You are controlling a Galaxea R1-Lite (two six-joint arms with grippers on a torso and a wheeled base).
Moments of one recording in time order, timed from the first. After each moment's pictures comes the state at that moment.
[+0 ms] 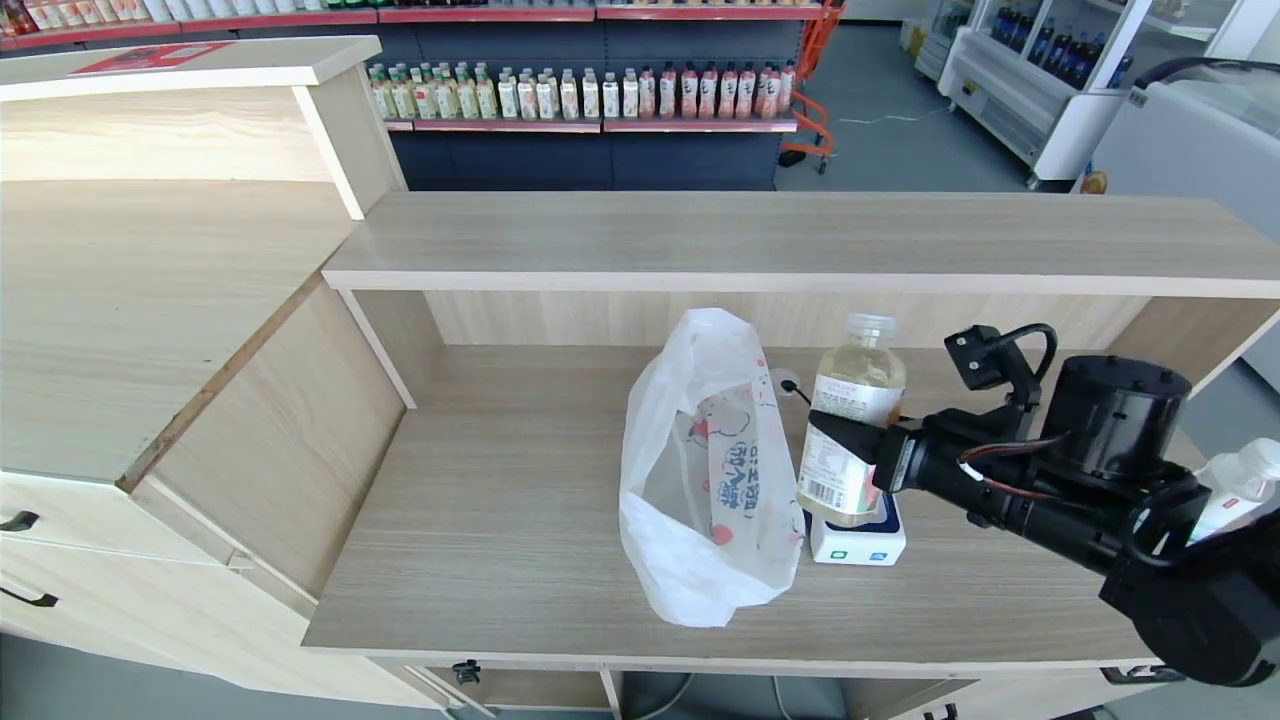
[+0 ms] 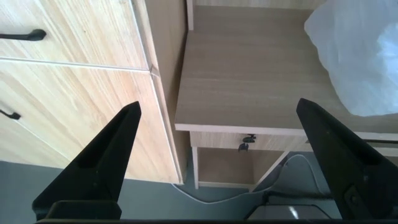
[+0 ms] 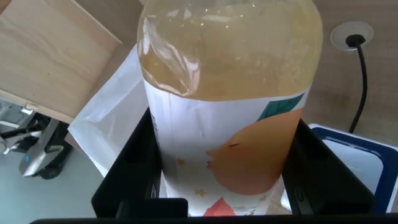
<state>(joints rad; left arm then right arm) 0.00 0.00 0.00 0.00 0.01 0.00 0.34 1.81 -0.56 -1.17 0.27 0.22</state>
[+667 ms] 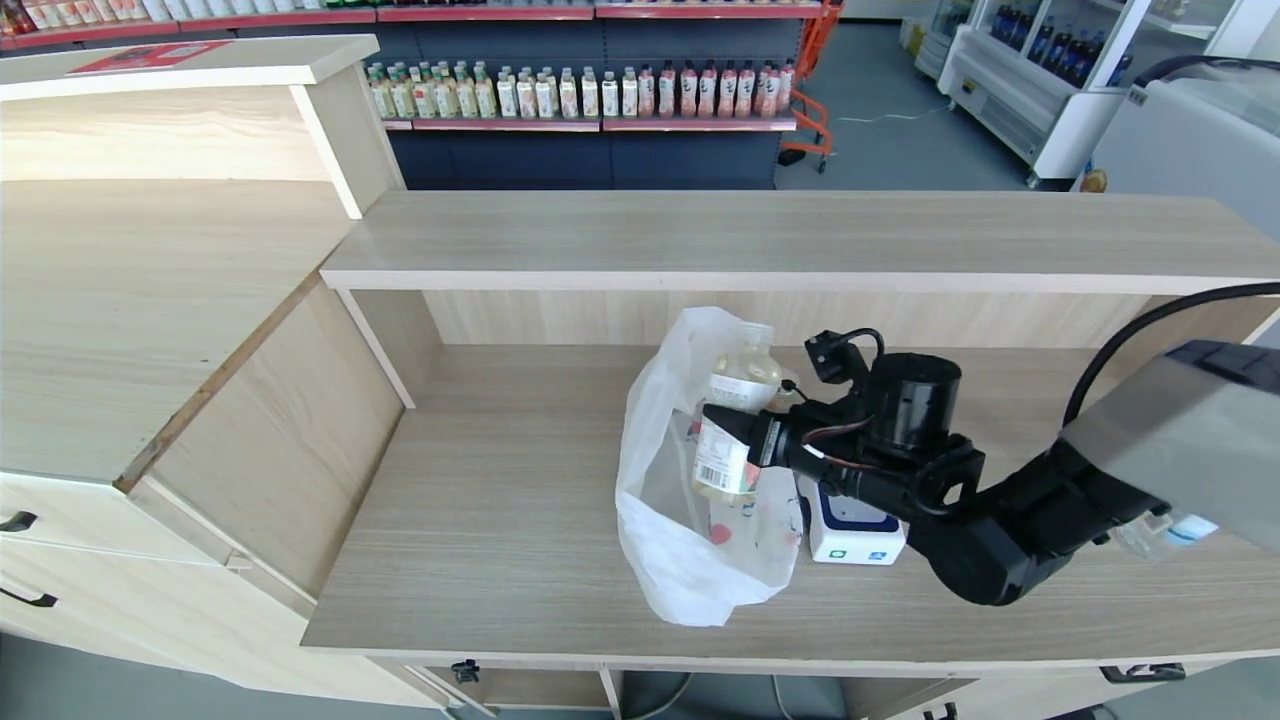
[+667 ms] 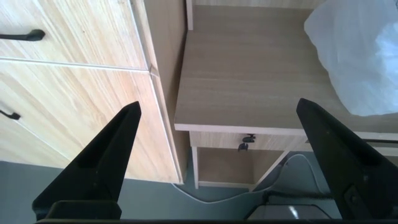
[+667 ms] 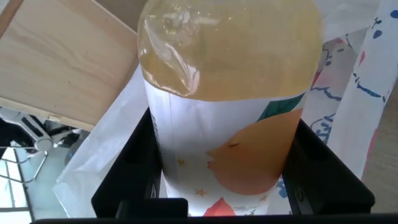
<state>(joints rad) 0.00 0.00 0.00 0.00 0.01 0.00 0.48 2.13 -0.91 -1.14 0.26 0.35</state>
